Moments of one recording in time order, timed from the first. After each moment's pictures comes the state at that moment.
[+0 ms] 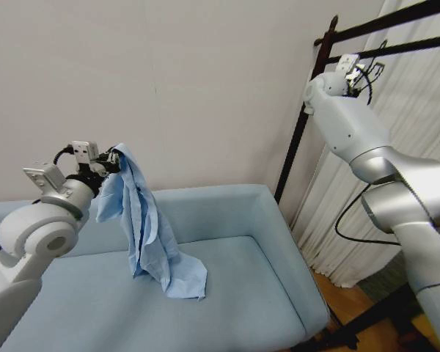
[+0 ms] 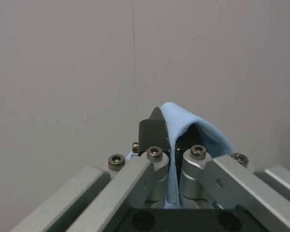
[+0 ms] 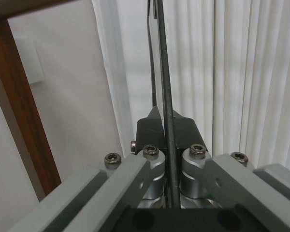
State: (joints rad) left arm 0.73 -0.62 -0.56 -2.22 -1.06 0.43 -0.41; right arm 0.71 1.16 -0.37 0.57 0.97 -0.35 0.97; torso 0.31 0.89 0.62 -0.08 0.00
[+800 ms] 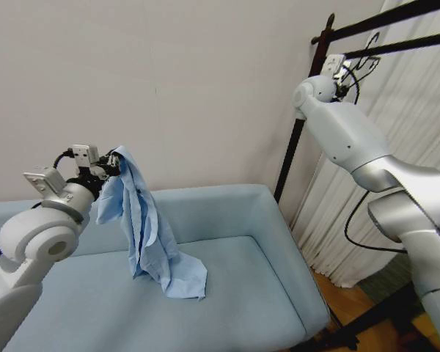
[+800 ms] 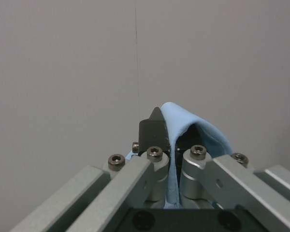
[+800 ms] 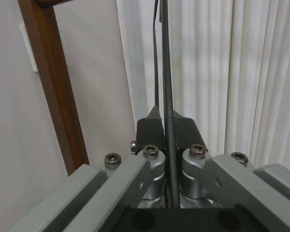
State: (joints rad) left arm 0.76 -0.63 -0.57 -2.23 -1.04 0.43 -0.42; right arm 0.65 1.11 -0.43 0.78 1.10 -0.39 1.07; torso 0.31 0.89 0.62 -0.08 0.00
